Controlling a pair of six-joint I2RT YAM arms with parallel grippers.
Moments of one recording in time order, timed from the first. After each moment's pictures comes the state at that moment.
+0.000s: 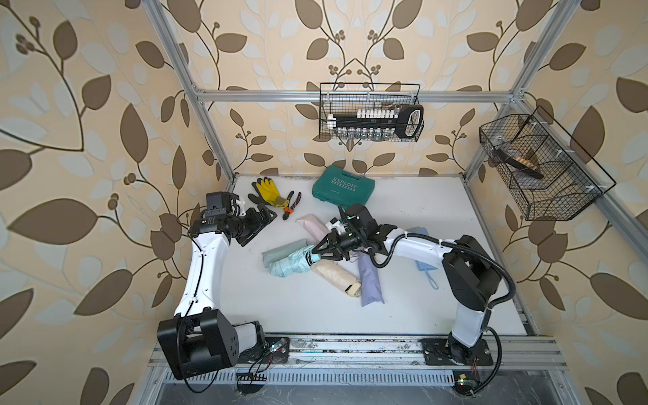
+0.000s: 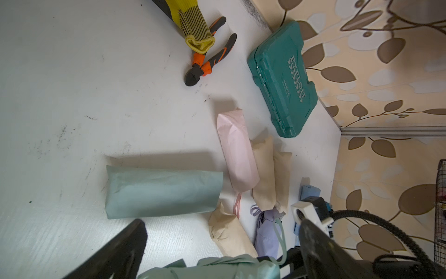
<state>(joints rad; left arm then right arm) 0.25 1.25 1.13 -0.82 0.53 -0.49 0.75 1.91 1.28 -0.02 -0.82 1.26</state>
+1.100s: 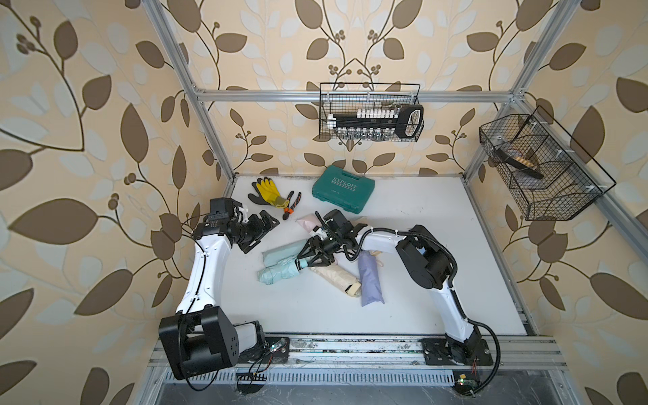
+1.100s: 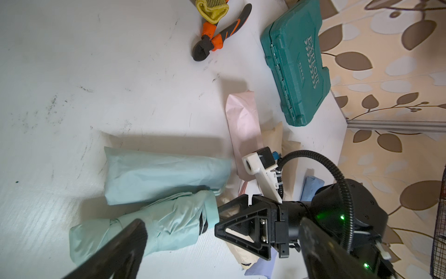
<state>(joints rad) 0.25 1.25 1.08 -0.83 0.54 -0.48 0.76 2.27 1.59 -0.16 -0.88 1.07</state>
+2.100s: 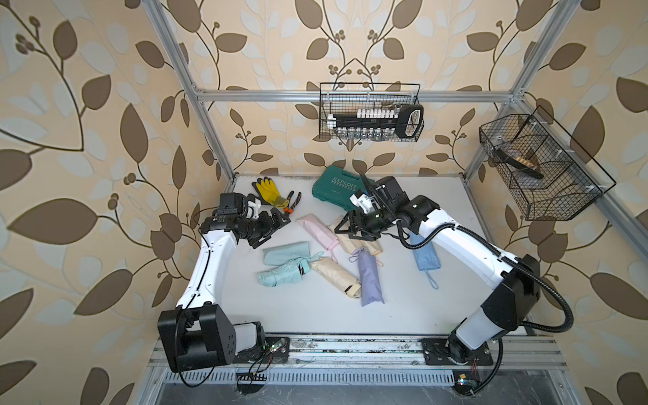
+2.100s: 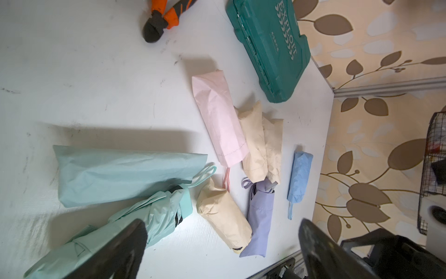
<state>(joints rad) 0.14 1.28 1.13 -0.85 0.60 -0.45 0.63 1.61 1.52 -0.79 -0.57 0.73</state>
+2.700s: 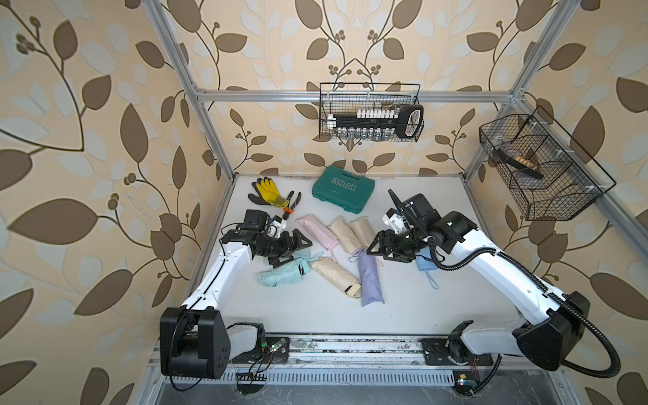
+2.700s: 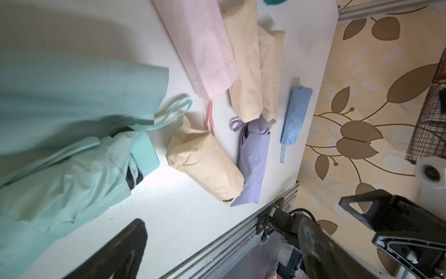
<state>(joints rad) -0.05 1.23 0.87 -0.78 0.74 -0.51 0.56 1.35 1.28 -1.02 -0.45 0.70</state>
